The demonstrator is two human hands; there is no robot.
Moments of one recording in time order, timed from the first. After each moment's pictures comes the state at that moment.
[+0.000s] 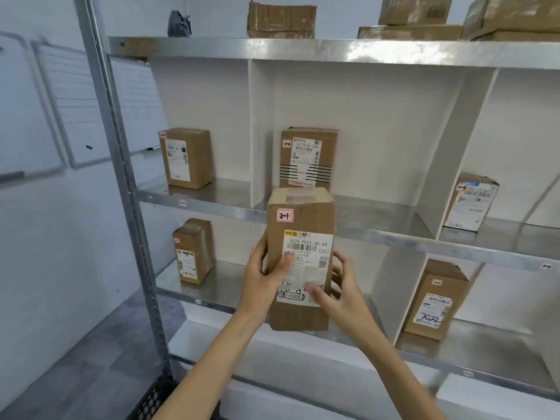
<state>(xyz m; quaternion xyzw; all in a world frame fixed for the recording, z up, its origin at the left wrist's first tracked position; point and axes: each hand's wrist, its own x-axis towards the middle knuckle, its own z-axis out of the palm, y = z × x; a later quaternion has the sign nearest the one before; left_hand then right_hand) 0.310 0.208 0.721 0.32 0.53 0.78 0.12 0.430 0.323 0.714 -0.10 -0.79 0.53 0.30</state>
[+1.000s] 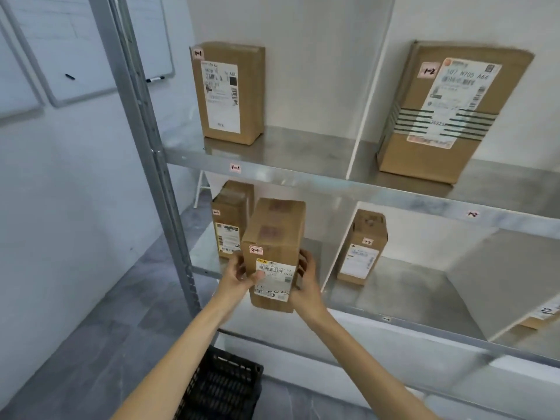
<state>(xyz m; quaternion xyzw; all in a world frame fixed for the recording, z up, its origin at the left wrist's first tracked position) 0.014 0.114 0.557 0.21 0.64 0.69 0.26 0.128 0.230 0.577 -0.21 -0.76 0.58 0.22</state>
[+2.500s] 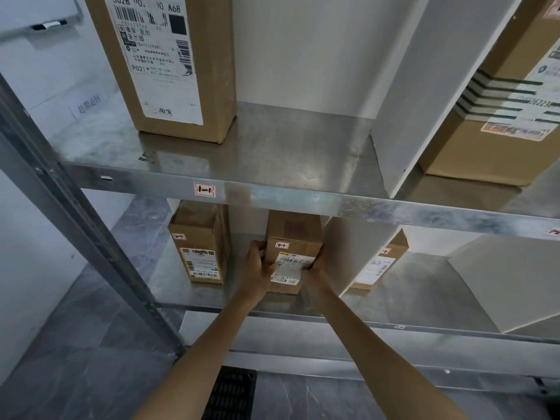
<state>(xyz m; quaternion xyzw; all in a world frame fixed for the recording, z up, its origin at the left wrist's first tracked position) -0.095 0.259 0.485 0.33 0.72 0.55 0.25 0.003 0.355 0.487 -0.43 -0.65 0.58 0.24</state>
